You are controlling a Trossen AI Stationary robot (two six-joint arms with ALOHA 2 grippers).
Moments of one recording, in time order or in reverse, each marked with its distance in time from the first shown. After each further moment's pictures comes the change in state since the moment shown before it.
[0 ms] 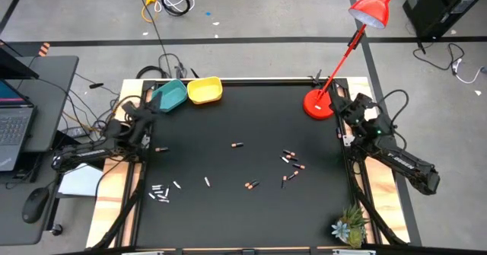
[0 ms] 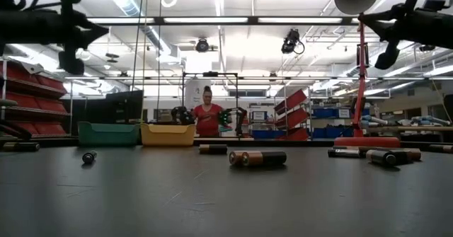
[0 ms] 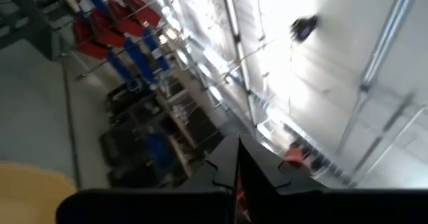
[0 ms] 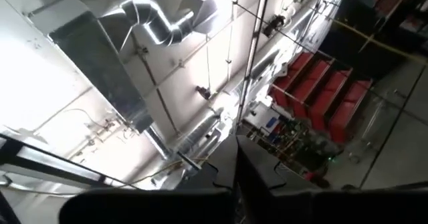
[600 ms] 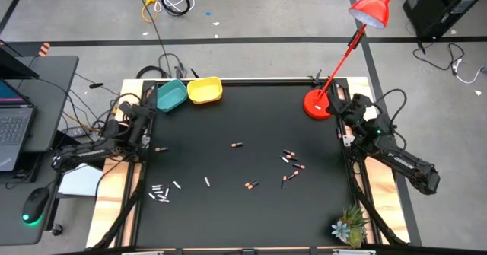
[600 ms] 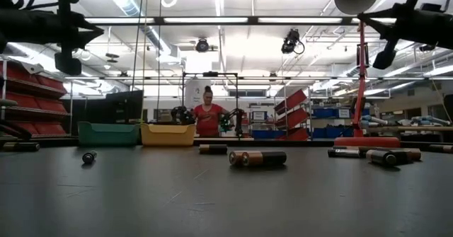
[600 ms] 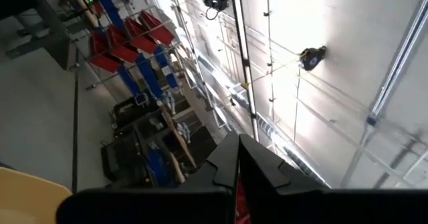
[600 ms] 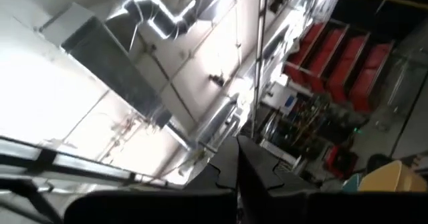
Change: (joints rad) left arm 0.000 0.000 0.000 0.034 -0.103 -0.030; right arm 0.004 0.000 0.001 -0.009 -0.068 0.163
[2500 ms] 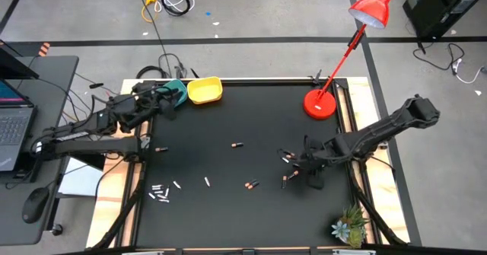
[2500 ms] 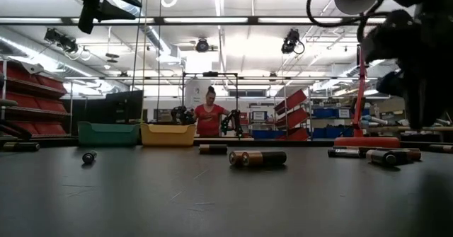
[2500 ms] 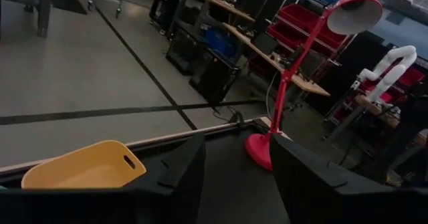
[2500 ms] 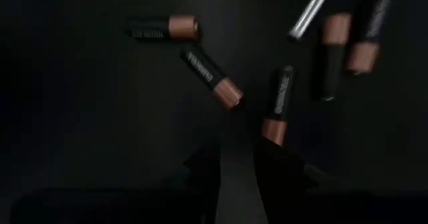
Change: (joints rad) left arm -0.001 0.525 0.678 -0.835 0.312 0.191; right arm 0.974 1.189 0.599 -1.149 0.047 -0.631
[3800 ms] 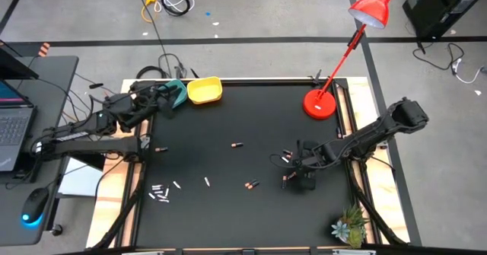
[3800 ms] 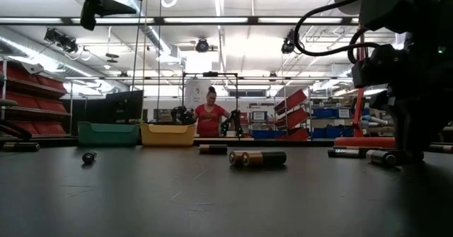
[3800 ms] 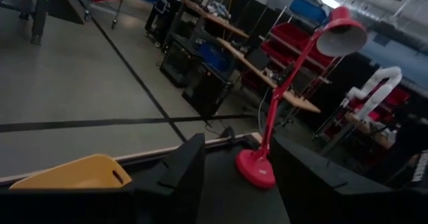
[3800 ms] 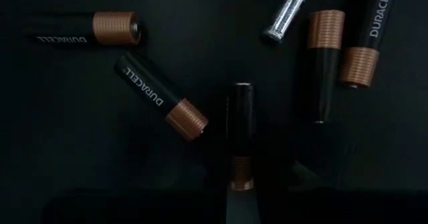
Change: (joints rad) left arm 0.000 -0.002 0.000 0.080 -0.012 -0.003; right arm -0.002 0.215 -0.009 0.100 0.082 0.016
